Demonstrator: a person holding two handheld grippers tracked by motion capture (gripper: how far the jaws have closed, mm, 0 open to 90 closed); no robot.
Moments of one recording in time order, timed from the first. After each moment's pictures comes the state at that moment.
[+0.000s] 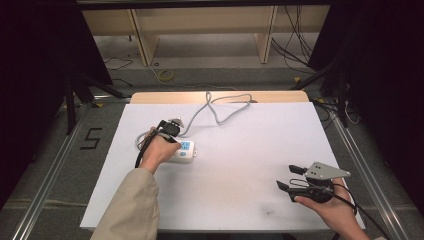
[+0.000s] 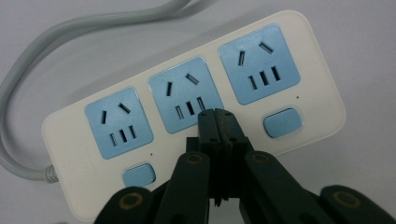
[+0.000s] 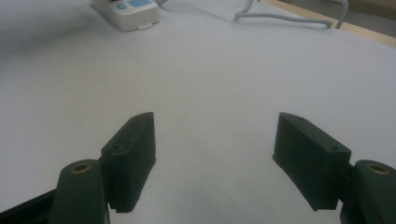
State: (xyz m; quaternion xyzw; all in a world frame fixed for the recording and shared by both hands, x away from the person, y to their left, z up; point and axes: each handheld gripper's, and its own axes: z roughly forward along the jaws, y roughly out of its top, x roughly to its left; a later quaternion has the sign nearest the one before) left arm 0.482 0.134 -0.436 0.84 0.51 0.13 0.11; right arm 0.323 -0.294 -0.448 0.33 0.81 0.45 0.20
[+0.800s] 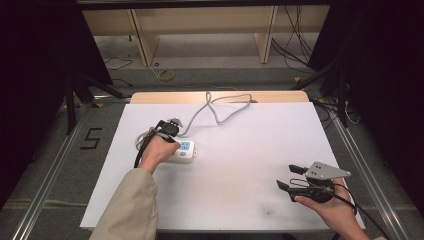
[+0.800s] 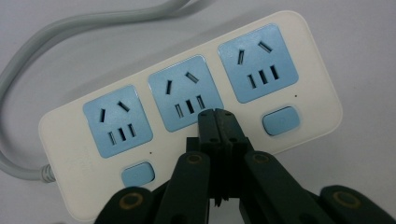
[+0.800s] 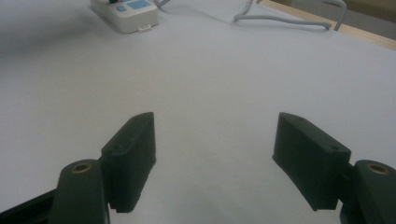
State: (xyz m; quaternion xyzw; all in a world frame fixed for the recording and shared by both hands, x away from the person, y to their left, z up) left arm 0.481 0.136 -0.436 0.84 0.51 0.12 0.12; right arm 0.323 -0.295 -0.447 0.33 0.81 0.45 0.20
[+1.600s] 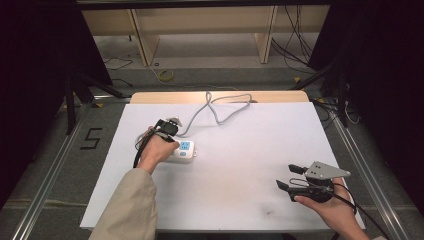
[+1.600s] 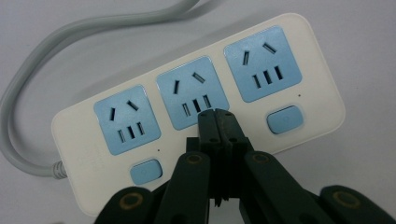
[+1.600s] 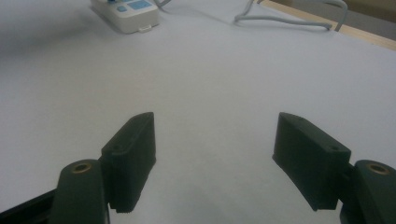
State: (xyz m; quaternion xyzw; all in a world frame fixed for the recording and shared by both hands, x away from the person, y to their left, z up) left arm 0.481 0.139 -0.432 0.84 0.51 0.13 0.12; right arm 0.323 -0.294 -0.447 0.33 0.81 0.45 0.20
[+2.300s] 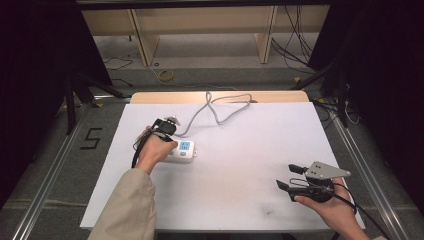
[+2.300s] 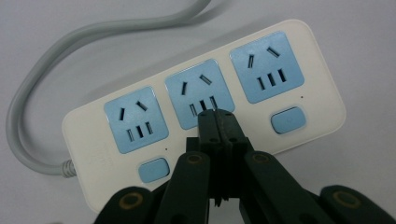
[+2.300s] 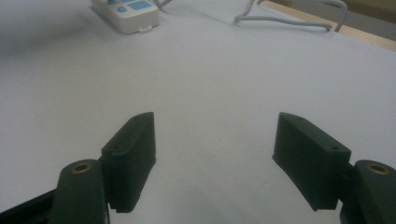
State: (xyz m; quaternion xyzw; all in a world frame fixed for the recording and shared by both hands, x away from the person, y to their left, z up) left arm 0.478 0.144 -0.427 0.84 0.51 0.14 0.13; right arm 0.323 -0.294 -0.447 0.32 0.81 0.45 0.20
